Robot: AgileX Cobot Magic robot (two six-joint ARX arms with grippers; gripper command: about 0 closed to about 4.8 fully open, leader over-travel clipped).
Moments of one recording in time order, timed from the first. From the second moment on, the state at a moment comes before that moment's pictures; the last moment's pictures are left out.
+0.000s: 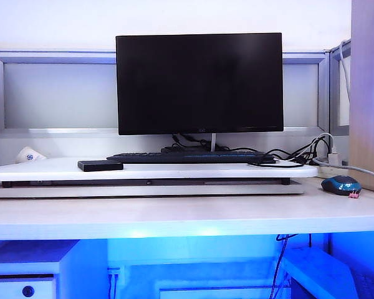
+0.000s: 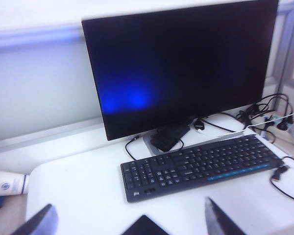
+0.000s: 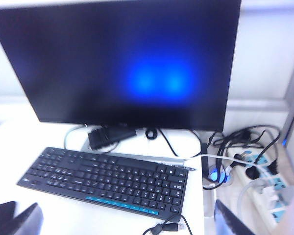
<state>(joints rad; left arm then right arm) 0.03 1.19 1.37 -0.21 0.34 0.07 0.14 1.57 2.01 -0.60 -0.08 0.07</state>
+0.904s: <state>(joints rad) 0.03 0.75 1.32 -0.57 0.34 0.01 0.15 0.87 1.51 -0.73 -0.08 0.08</state>
